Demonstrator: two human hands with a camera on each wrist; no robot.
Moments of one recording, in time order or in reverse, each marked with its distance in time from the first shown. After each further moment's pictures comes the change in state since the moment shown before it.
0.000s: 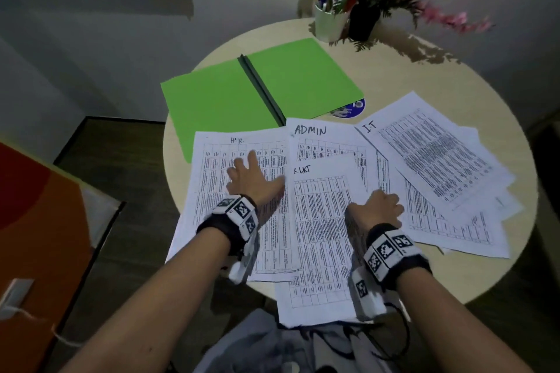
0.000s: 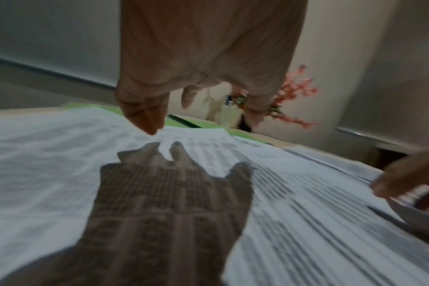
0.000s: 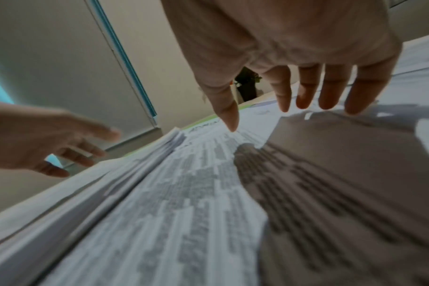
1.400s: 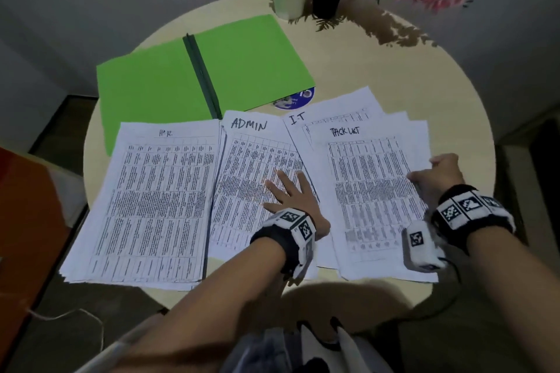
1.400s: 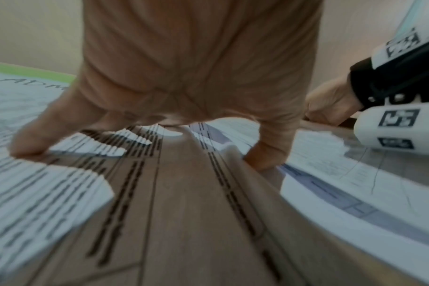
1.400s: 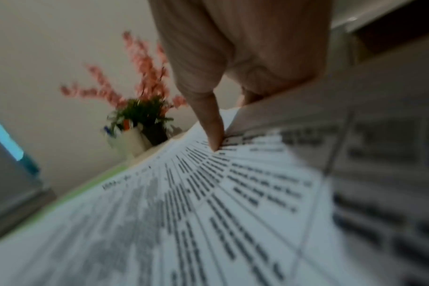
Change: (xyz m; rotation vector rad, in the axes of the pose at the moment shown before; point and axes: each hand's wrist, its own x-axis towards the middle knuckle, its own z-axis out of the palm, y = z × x) left_hand -0.033 0.181 0.169 0.248 -0.191 -0.023; right_hand 0.206 0.131 -0.147 0.382 0.047 -0.013
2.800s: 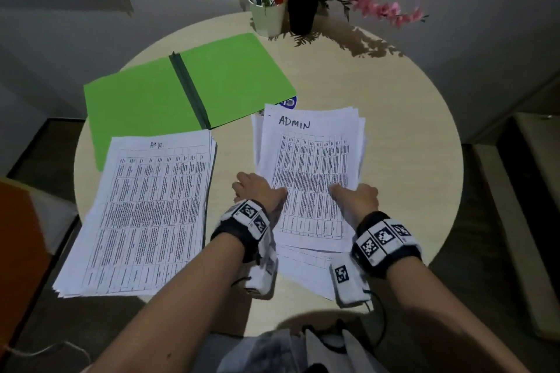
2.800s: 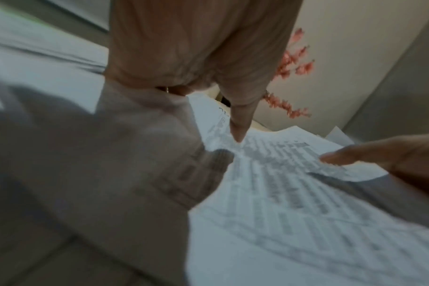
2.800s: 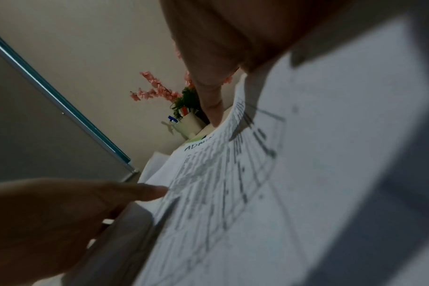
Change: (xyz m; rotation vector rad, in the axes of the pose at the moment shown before) left_hand 0.010 -0.042 -0.047 -0.201 0.065 -0.084; right_hand -0.098 -0.010 0.074 0.073 -0.168 0.070
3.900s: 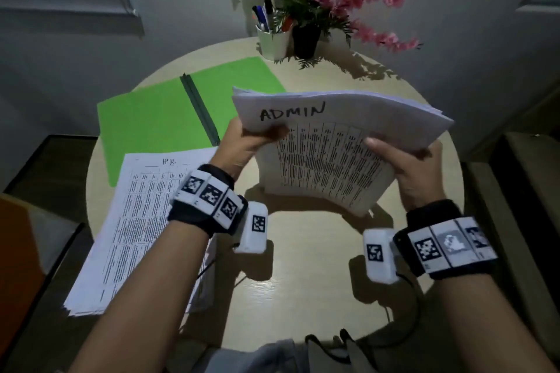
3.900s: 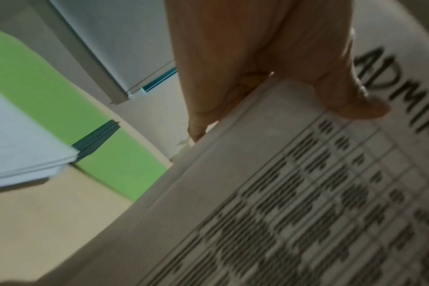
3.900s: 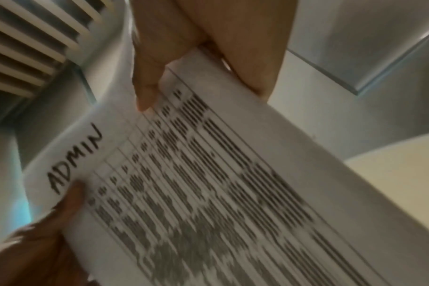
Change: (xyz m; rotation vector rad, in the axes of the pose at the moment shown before) left_hand -0.023 0.009 -0.122 -1.144 -0.087 0.793; right_hand -0.084 -0.082 -0.071 0.690 0.034 -0.874
